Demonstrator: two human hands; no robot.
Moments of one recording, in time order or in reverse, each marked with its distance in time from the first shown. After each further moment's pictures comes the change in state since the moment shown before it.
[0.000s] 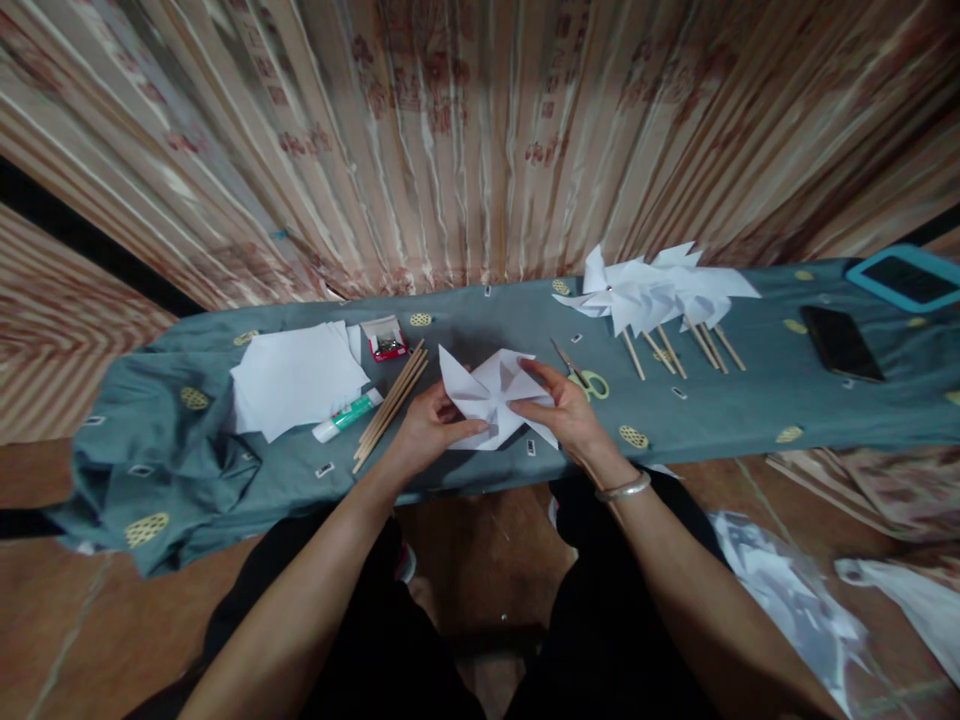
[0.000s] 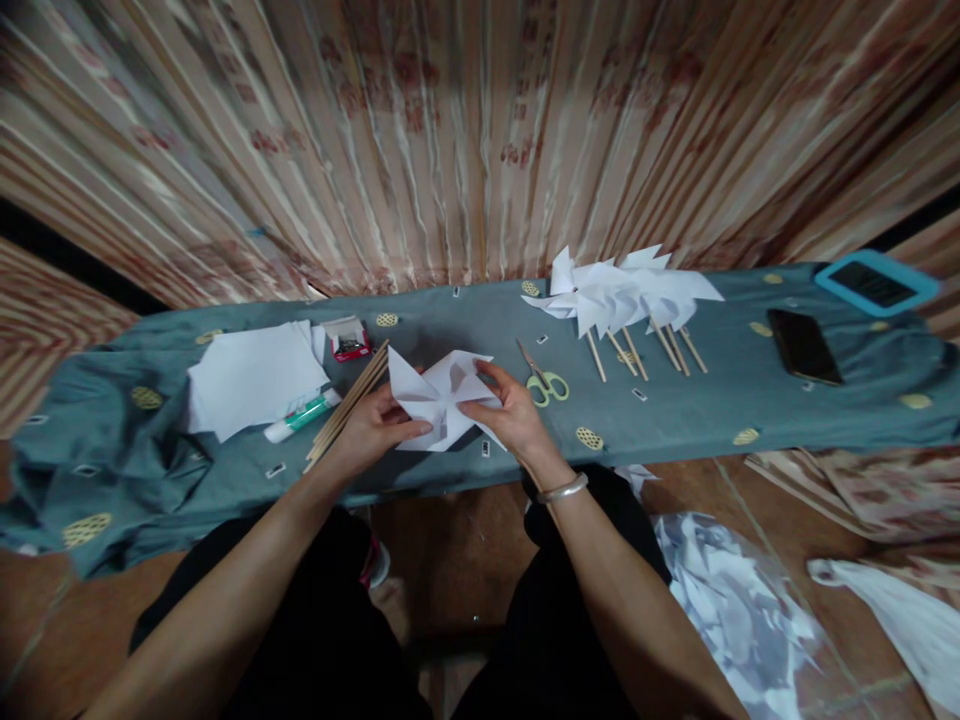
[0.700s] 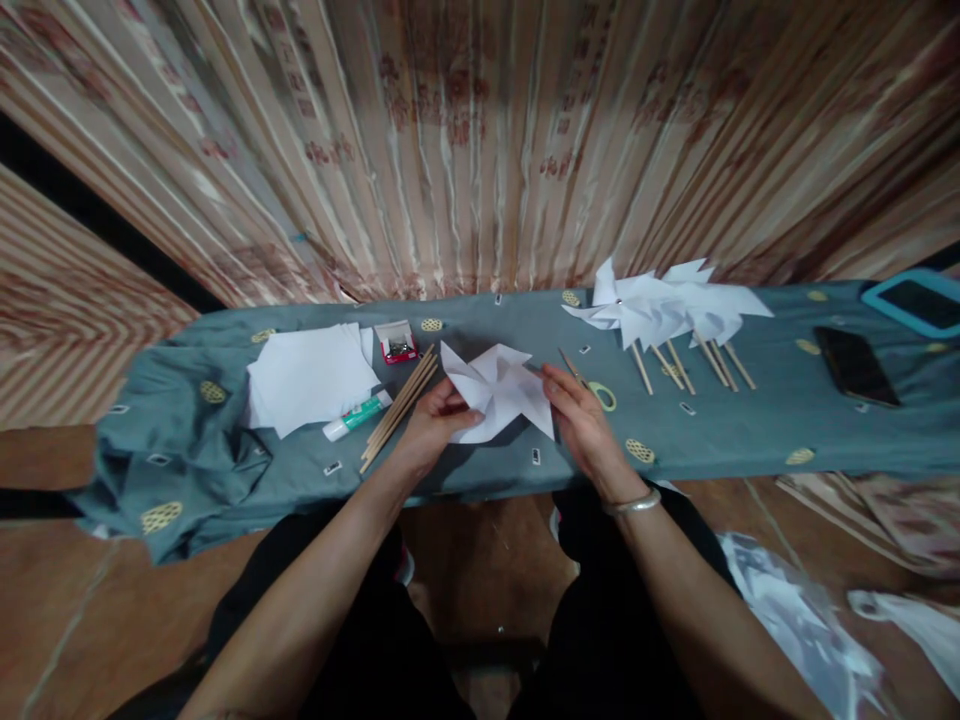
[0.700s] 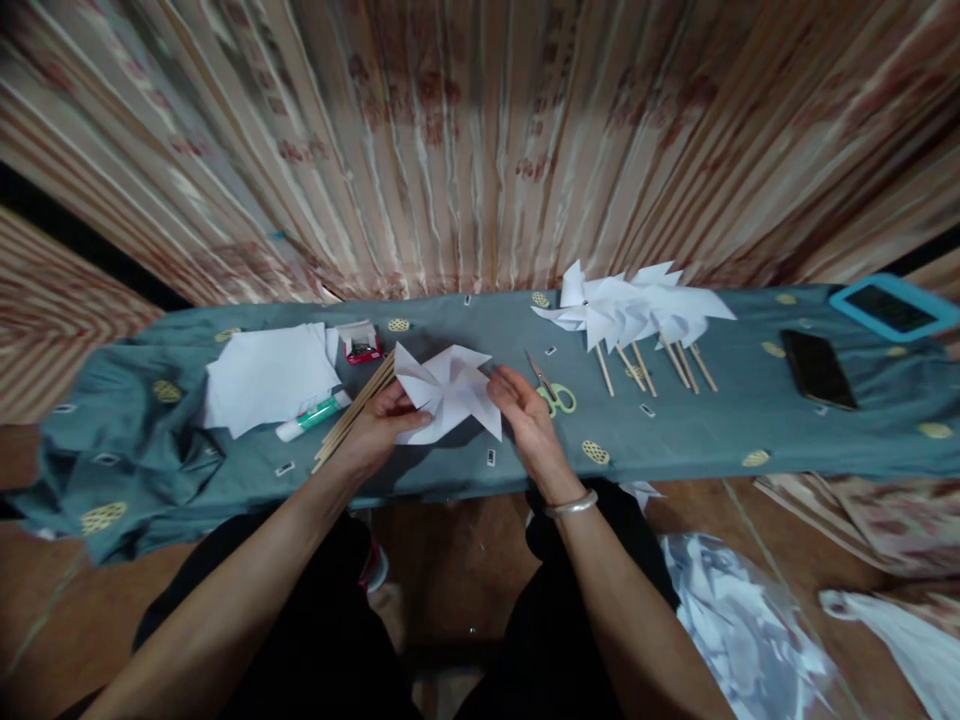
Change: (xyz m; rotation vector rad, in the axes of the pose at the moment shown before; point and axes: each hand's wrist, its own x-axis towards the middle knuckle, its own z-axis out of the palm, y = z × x) left_hand 0.003 0.000 0.004 -0.254 0.049 -0.079; right_hand -0.001 -0.002 -0.003 0.045 0.150 -0.039
